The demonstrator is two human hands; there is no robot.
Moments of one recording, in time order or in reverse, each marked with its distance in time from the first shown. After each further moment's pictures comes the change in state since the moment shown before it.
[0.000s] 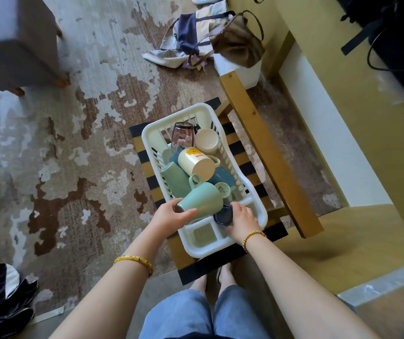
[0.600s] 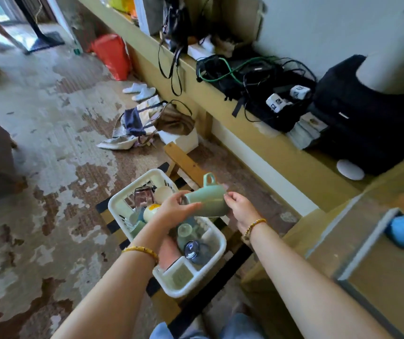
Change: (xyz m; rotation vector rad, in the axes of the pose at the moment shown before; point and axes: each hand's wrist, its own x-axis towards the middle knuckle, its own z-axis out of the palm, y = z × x) left_hand -0.050 0.153 0.018 0.163 -0.140 0.435; right_hand -0.102 -0.005 -0.158 1.309 0.352 0.099
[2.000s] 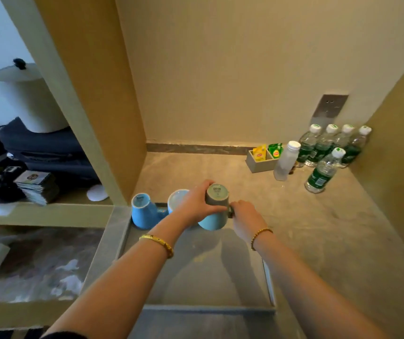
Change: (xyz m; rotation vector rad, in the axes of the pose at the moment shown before) left_hand -0.164 0.284 0.562 0.495 -0.729 0.897; right_hand -0.276 0.127 -0.521 -0.894 0.830 0.124
